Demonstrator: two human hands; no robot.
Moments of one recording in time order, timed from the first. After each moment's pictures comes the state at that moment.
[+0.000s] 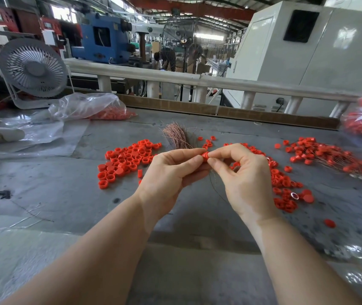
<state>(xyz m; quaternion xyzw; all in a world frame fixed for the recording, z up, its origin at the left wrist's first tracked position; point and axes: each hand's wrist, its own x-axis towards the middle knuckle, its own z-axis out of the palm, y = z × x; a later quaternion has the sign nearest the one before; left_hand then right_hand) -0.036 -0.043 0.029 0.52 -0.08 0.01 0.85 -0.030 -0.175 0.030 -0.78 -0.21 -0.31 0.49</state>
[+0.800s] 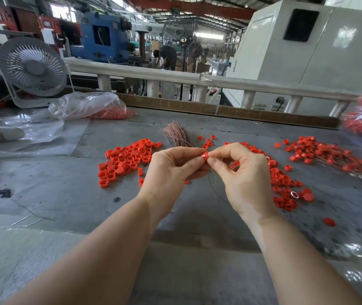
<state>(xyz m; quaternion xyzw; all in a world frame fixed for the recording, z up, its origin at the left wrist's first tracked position) -0.038 -0.045 0.026 0.61 -0.10 0.10 0.78 -0.030 -0.175 0.029 -0.79 -0.21 -0.30 0.49</state>
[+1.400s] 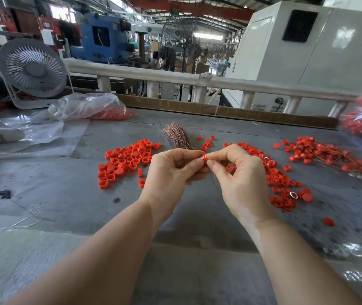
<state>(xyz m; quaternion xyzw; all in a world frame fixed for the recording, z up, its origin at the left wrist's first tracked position) -0.041 -0.048 0.026 0.62 -0.11 0.12 0.77 -0.031 -0.173 0.026 -0.80 -0.21 -0.30 0.46</state>
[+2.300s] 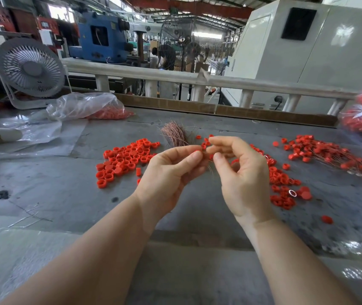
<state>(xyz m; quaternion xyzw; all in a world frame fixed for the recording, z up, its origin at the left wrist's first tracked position) -0.031 -0.046 0.023 0.47 -0.08 0.01 0.88 -0.036 -0.168 0.030 -0.76 -0.20 -0.34 0.51</state>
